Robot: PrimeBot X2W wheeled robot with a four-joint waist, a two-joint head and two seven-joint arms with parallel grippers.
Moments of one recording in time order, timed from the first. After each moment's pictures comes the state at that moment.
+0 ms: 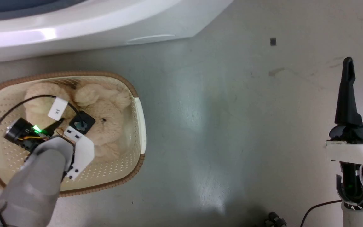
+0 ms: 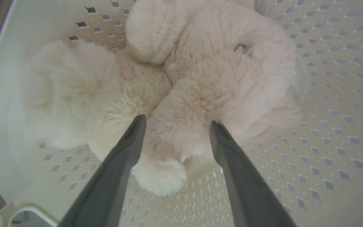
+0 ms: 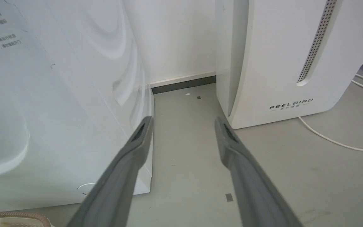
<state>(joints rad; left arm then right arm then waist) -0.77 0.37 -0.46 1.06 0.15 -0.07 0.04 -0.30 -0.05 -0.10 -0.12 0.33 0.13 -0.21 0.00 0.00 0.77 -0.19</state>
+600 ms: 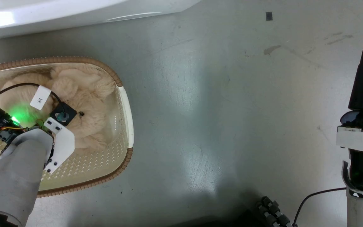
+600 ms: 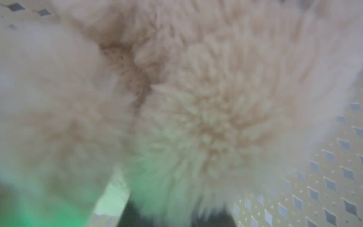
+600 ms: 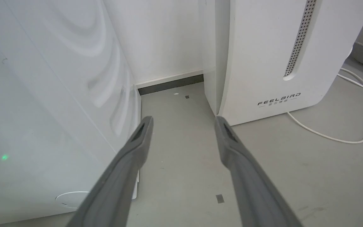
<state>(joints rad) -0.90 0.42 -0.56 1.24 0.14 -0.09 0.00 -0.36 -0.05 -0.12 -0.12 0.39 0.13 -0.25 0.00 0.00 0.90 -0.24</state>
